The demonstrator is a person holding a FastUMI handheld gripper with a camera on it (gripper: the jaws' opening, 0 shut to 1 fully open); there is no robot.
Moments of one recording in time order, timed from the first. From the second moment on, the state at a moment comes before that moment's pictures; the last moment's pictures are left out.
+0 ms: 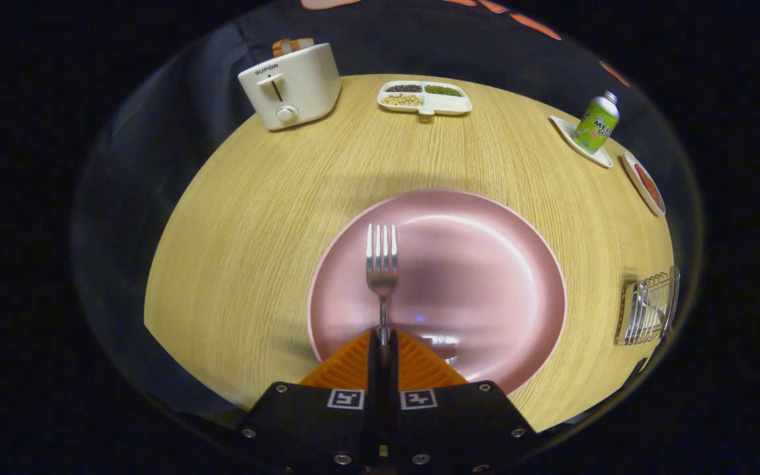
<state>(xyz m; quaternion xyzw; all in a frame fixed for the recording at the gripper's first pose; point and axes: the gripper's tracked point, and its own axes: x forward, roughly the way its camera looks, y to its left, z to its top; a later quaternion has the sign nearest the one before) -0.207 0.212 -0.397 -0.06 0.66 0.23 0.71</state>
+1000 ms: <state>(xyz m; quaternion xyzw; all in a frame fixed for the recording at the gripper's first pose) -0.091 0.007 -0.270 -0.05 0.52 0.12 0.84</state>
